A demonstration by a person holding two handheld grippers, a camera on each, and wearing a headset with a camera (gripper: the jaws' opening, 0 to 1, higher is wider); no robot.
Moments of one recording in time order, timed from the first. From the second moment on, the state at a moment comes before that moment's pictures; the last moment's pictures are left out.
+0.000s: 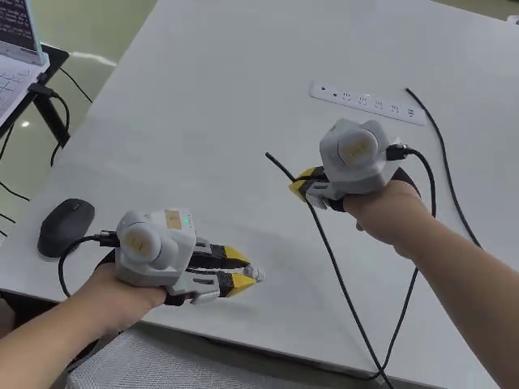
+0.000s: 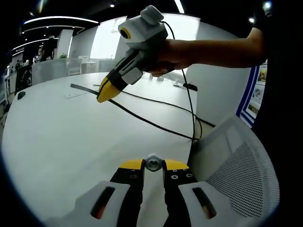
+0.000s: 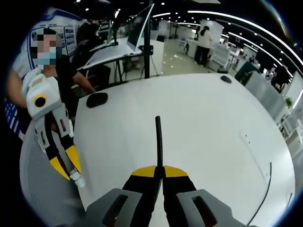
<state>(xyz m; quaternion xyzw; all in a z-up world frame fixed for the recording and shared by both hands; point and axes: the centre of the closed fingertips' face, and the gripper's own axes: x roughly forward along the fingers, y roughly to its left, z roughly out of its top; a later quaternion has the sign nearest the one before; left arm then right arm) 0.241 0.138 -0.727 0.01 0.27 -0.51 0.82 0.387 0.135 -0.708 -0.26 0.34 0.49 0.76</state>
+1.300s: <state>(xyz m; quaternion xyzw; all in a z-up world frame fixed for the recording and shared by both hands) 0.246 0.190 -0.802 -0.03 0.31 -0.46 0.83 0.355 0.280 -0.792 -0.33 0.33 0.59 0.66</state>
